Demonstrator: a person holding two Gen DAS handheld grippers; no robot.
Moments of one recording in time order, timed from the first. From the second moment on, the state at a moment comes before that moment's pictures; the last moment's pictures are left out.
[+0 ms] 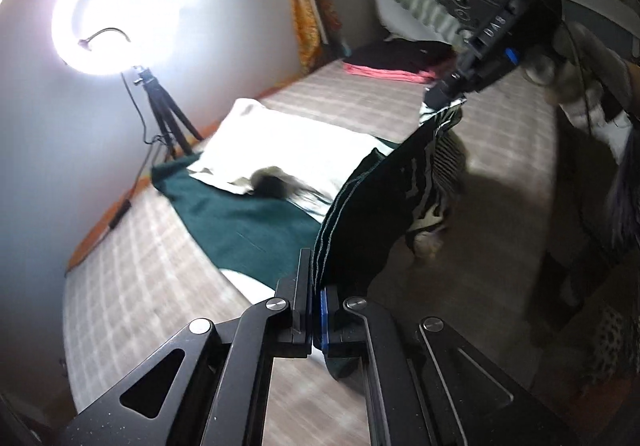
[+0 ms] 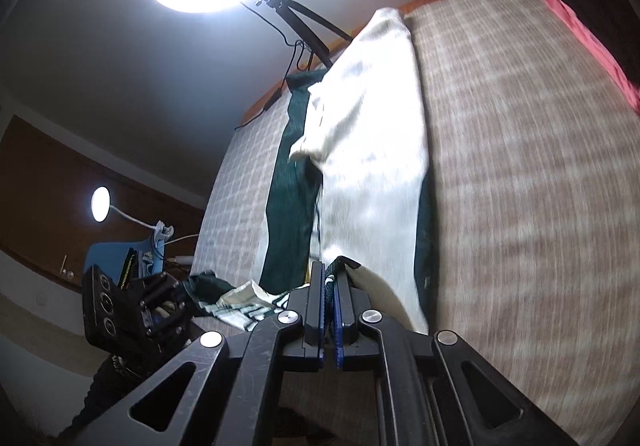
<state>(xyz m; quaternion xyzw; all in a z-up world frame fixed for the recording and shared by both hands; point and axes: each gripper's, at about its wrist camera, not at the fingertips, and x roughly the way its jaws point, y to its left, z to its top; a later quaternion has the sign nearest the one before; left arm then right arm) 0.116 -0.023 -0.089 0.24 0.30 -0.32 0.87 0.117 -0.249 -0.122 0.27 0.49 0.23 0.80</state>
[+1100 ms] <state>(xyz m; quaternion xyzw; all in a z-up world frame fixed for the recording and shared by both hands) 0.290 -0.004 -0.132 0.18 0.35 -0.21 0.89 0.266 -0.265 -0.158 0.24 0.50 0.15 0.82</state>
